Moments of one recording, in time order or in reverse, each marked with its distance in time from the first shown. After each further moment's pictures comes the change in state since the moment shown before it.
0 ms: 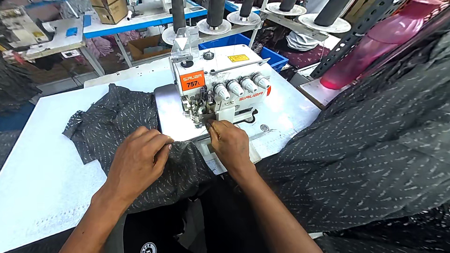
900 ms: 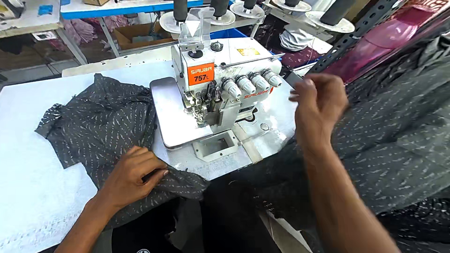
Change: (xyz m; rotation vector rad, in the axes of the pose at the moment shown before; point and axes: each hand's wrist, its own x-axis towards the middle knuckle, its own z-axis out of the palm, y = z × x) left_hand -0.056 -0.062 0.060 -0.375 -0.041 0.196; right_hand 0.057 0.111 -0.097 0.282 0.142 0.225
